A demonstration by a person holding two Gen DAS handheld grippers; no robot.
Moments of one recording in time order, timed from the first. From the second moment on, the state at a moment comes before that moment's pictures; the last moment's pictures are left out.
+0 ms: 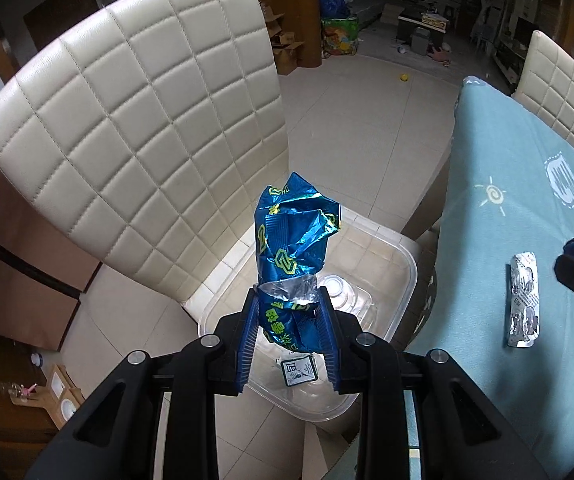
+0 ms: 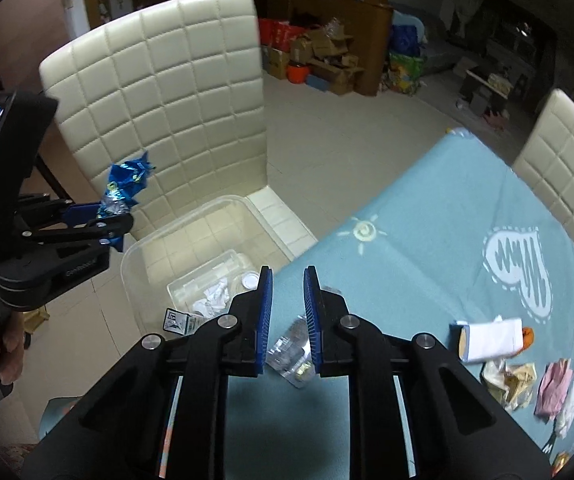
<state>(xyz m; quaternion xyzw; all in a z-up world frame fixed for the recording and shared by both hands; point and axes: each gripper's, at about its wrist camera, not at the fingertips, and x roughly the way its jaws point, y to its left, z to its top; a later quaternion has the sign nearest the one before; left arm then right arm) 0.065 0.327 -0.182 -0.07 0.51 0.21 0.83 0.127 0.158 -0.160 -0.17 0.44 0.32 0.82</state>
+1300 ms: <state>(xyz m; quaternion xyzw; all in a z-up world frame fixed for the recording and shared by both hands) 0.066 0.313 -0.200 -0.05 0.52 0.18 0.83 0.126 0.188 -0.196 -0.18 0.47 0.33 0.80</state>
